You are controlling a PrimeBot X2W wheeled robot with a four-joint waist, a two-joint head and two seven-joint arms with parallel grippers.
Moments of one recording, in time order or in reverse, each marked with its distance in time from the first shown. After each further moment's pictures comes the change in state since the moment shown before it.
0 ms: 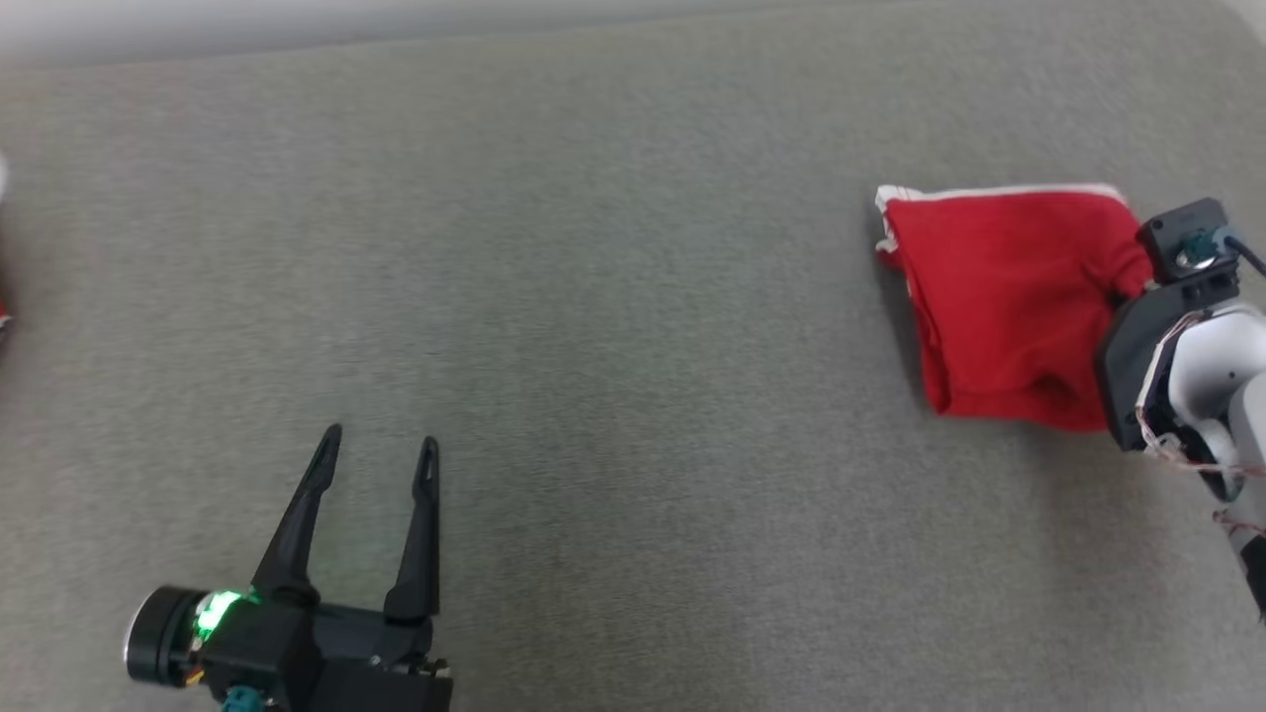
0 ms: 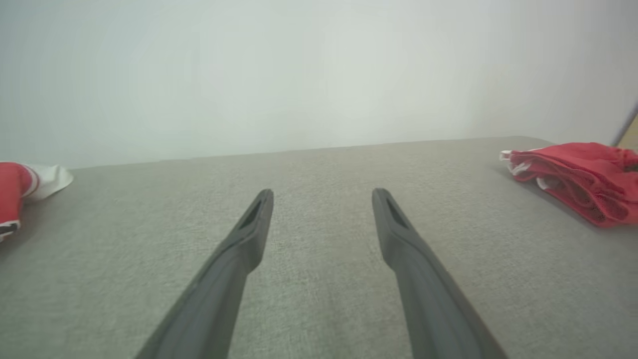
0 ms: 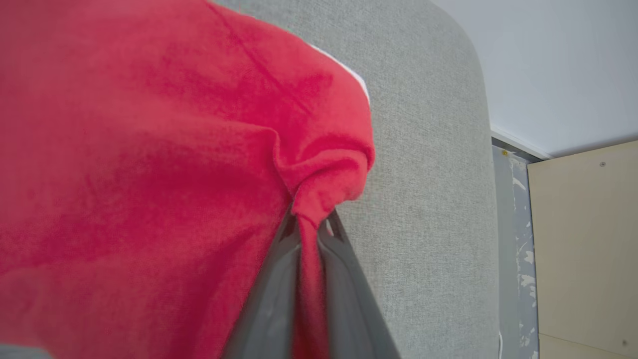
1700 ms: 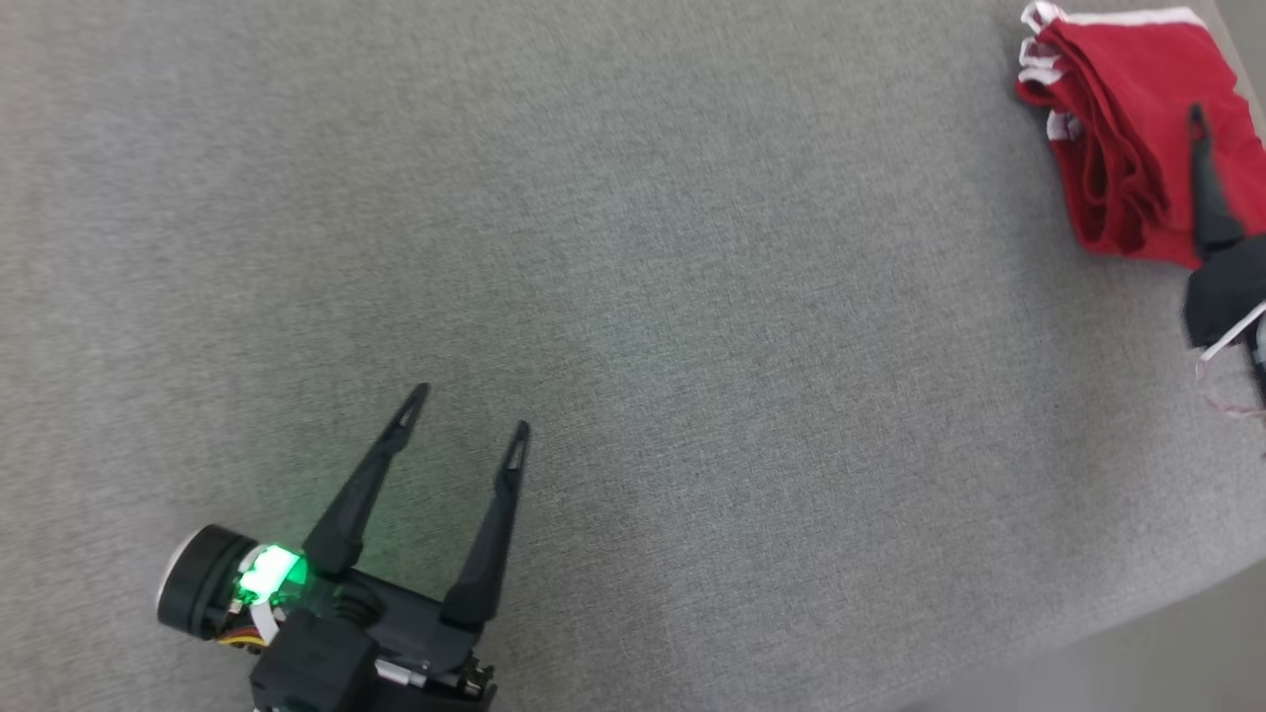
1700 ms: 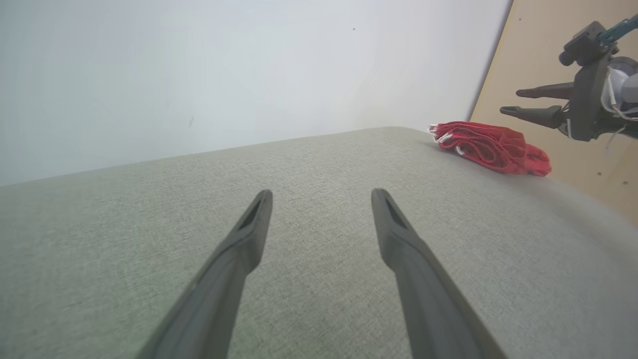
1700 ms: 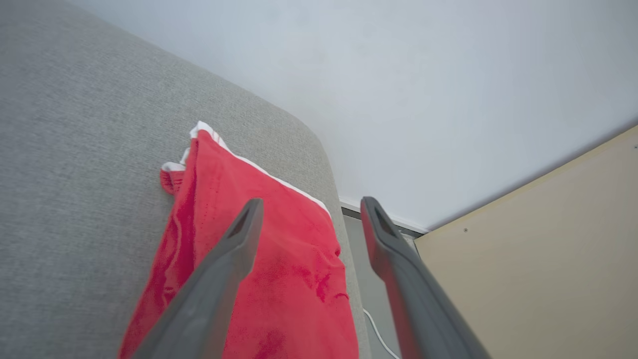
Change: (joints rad) left arm -0.059 0.132 -0.201 -0.162 0.015 0.019 0.000; right arm -0.150 0.026 -0.207 0.220 -0.248 0.000 -0.744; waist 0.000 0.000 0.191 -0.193
